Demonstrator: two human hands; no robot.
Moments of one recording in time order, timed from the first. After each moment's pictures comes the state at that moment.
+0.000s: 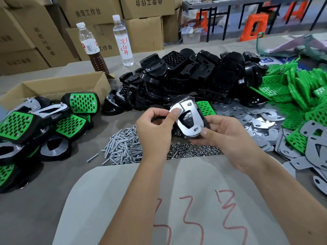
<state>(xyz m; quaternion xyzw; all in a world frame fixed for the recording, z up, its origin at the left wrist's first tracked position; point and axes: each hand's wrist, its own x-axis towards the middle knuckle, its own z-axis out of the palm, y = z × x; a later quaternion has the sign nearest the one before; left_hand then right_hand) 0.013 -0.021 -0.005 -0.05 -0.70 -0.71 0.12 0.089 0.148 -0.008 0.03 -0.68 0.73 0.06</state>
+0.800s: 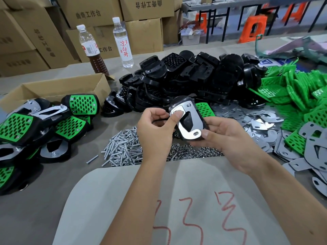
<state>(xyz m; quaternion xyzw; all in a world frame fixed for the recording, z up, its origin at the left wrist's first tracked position) 0.014 -0.018 -0.004 -0.04 -0.68 -0.72 0.11 0.088 0.151 -0.008 0.06 -0.66 0.75 0.04</state>
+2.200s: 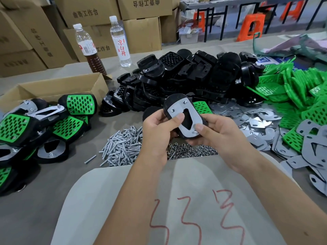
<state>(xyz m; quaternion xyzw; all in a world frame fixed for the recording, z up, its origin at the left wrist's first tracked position) 0.025 -0.021 0.011 -0.06 -0.59 -0.80 -0.13 0.087 0.139 -0.006 0.03 -0.66 0.74 0.08</state>
